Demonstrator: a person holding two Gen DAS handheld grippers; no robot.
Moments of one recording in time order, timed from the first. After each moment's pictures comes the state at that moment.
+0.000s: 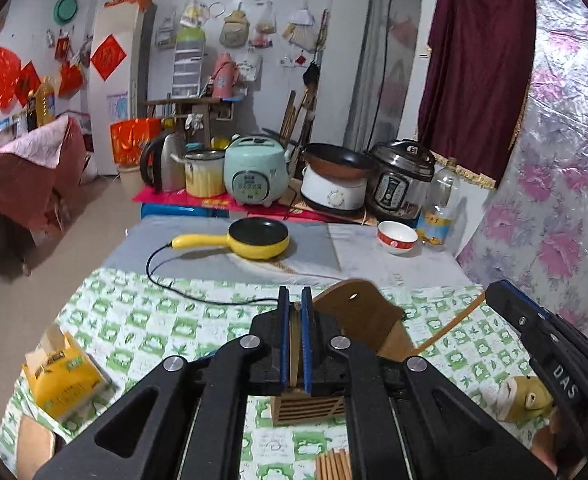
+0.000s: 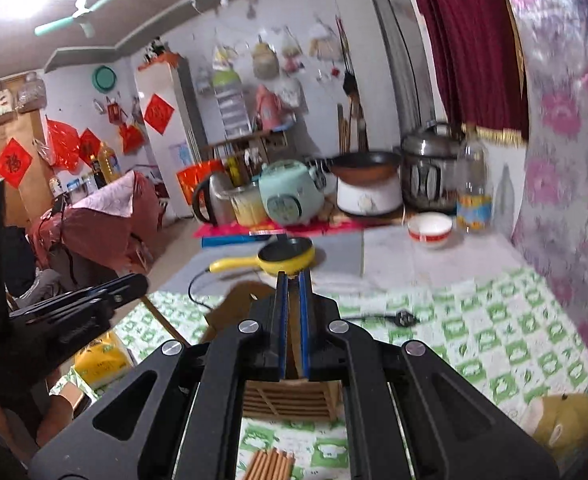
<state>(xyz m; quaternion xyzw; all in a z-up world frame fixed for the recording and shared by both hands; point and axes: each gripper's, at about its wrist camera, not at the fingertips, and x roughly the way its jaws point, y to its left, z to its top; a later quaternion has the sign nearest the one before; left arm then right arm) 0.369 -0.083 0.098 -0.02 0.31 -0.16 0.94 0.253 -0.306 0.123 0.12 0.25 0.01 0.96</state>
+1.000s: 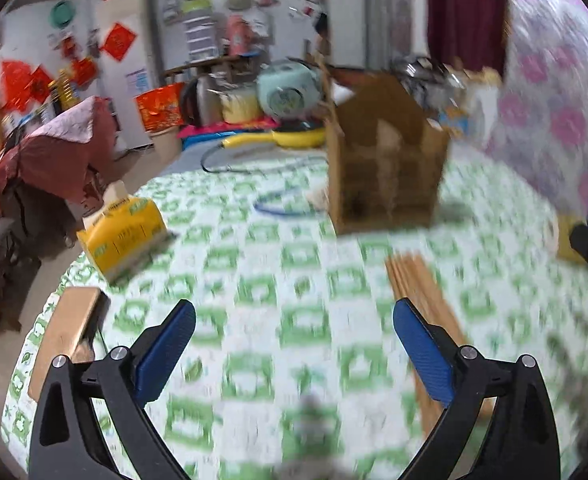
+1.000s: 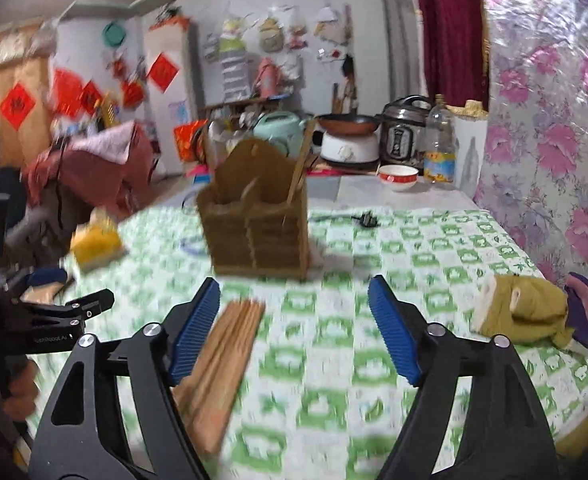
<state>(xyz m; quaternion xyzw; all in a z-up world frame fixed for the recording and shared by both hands) 0.205 -0.019 -0.020 0.08 0.37 -0.12 0.92 0.082 -0.280 0.045 0.04 0.28 -0.01 0.96</state>
